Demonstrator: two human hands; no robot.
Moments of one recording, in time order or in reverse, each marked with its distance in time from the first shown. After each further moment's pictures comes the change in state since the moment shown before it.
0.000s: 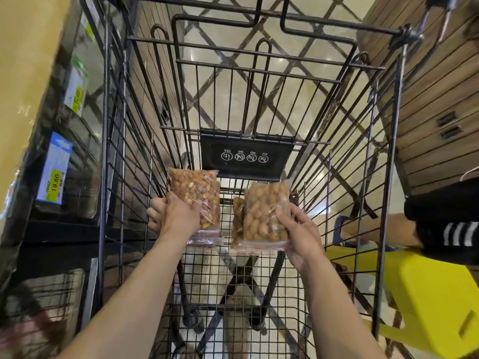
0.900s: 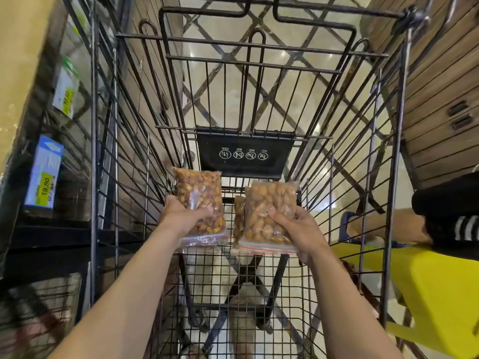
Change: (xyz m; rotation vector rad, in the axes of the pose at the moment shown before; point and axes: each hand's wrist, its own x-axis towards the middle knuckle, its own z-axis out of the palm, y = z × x) left_hand 0.011 -0.007 0.002 -0.422 -0.263 -0.084; right_hand 0.024 -0.004 -0.011 -0.343 -0.111 -0.017
